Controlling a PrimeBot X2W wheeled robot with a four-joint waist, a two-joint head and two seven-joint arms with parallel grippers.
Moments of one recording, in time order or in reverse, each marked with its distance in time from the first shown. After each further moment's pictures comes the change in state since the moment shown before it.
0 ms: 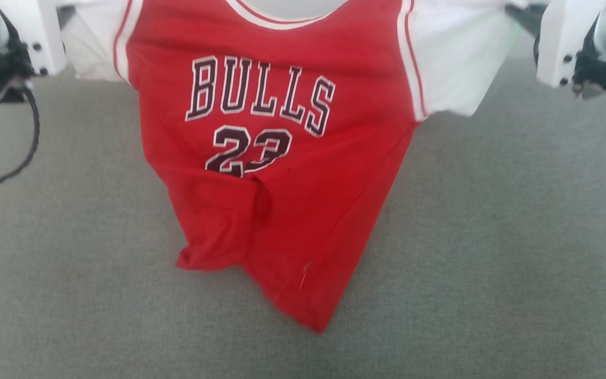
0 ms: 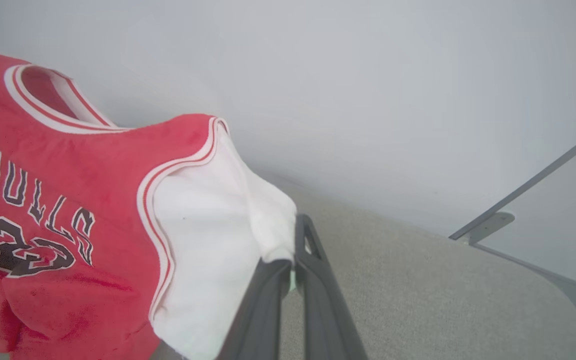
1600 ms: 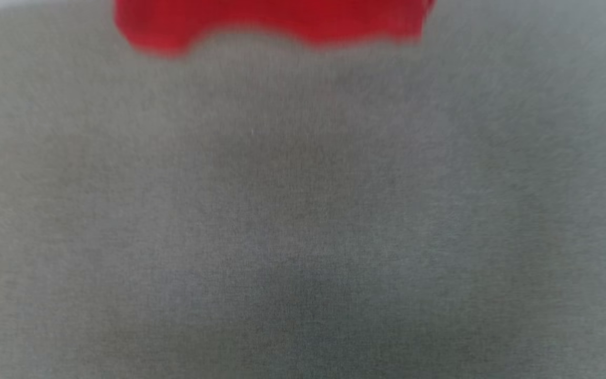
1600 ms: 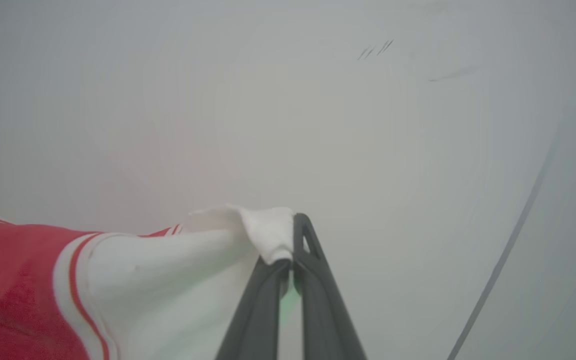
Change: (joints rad) left arm -0.397 -0.041 0.069 -0.047 0.110 0.058 -0.511; right arm -0.561 0.062 -0.016 0.408 -0.351 0.000 -0.798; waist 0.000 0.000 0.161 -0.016
